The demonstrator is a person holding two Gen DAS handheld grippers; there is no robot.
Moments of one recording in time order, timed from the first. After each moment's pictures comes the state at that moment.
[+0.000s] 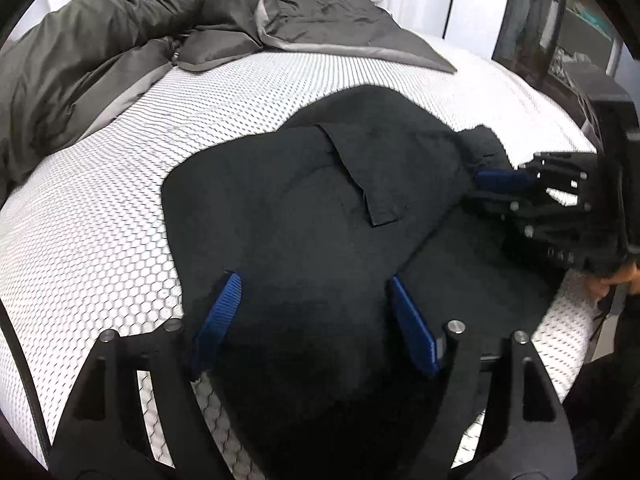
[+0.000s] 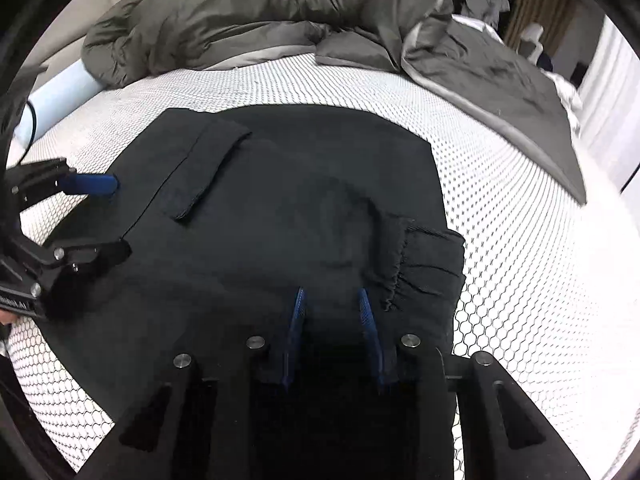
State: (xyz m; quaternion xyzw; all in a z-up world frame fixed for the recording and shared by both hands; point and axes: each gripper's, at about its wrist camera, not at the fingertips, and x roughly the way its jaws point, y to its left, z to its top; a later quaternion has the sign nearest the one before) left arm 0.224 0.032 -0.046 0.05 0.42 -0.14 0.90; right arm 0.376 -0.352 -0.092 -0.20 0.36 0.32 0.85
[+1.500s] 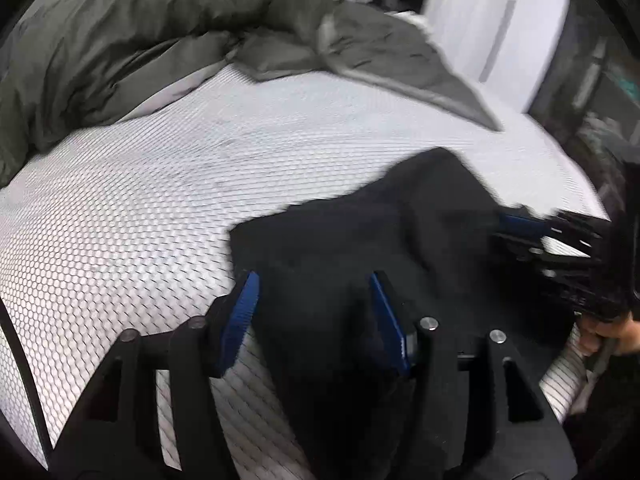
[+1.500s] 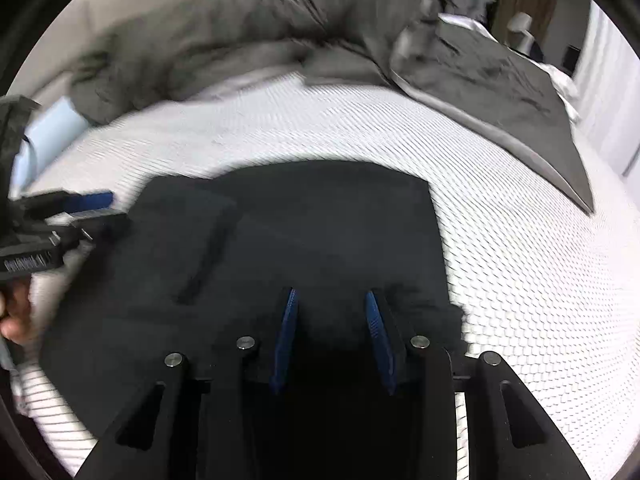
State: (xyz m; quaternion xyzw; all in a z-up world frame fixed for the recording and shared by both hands) left arm 0.242 0.068 -0.018 -0.03 0.40 -0.10 0.91; right arm 0.379 -0.322 -0.064 -0.14 0.36 0.34 0.86
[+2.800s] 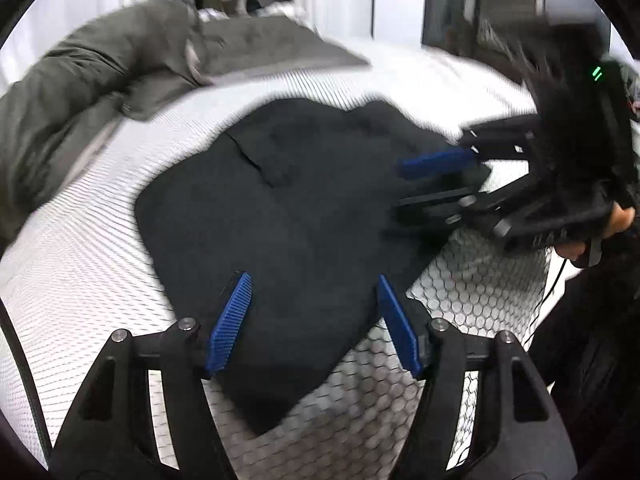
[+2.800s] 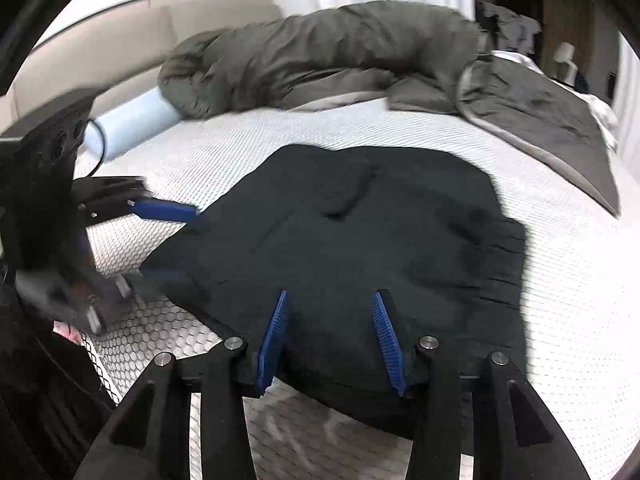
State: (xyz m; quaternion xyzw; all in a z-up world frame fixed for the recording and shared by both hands) left arm 0.148 0.010 -0.048 0.14 0.38 -0.23 0.88; right arm 0.244 -0.352 -0.078 -0.14 0.31 0.43 0.83
